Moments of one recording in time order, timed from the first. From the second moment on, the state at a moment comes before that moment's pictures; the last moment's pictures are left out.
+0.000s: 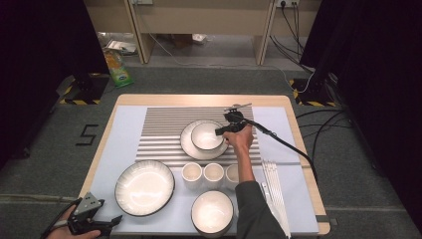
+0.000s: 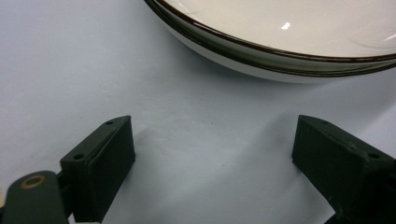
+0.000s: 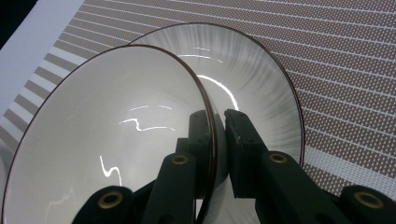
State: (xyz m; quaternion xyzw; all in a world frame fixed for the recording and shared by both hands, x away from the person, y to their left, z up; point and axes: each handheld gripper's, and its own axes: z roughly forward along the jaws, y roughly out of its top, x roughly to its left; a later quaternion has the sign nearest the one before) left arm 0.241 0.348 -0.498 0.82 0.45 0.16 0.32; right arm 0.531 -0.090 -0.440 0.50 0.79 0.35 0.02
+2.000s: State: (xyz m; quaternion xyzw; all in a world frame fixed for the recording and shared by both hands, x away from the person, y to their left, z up) left arm 0.240 0.348 -0.499 0.81 0.45 0.16 0.32; right arm 0.473 -0.122 -0.429 0.45 0.81 0.37 0.05
